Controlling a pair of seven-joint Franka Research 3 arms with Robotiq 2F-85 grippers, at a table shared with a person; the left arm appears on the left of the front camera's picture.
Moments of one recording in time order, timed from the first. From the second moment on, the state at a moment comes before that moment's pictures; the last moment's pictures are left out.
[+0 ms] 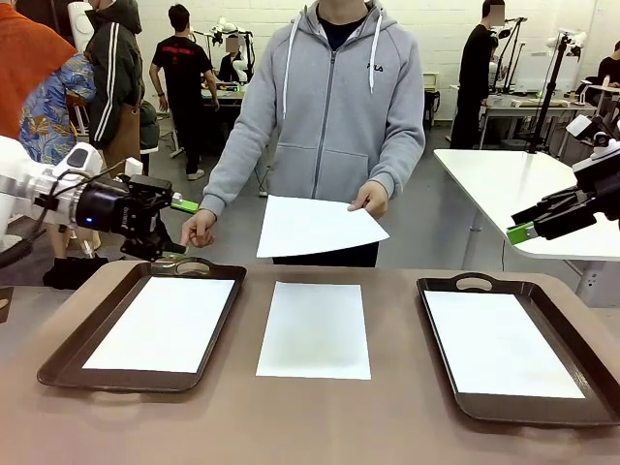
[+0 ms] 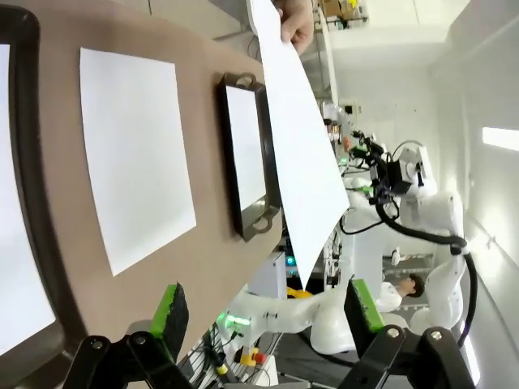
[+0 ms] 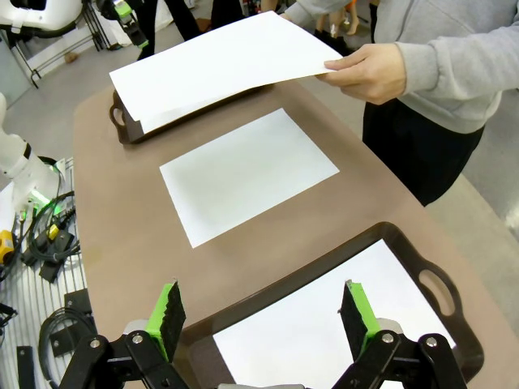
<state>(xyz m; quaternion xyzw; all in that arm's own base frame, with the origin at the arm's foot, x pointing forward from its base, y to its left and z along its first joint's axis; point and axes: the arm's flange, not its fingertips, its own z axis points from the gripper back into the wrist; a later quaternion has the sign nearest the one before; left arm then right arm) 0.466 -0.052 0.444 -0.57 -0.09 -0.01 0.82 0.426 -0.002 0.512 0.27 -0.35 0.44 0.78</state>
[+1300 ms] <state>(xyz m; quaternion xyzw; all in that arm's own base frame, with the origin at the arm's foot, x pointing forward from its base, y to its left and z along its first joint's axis) 0.529 -0.162 0.415 -0.62 -0.08 0.01 0.78 0.426 -0.002 0.512 0.27 -0.35 0.44 0.78</state>
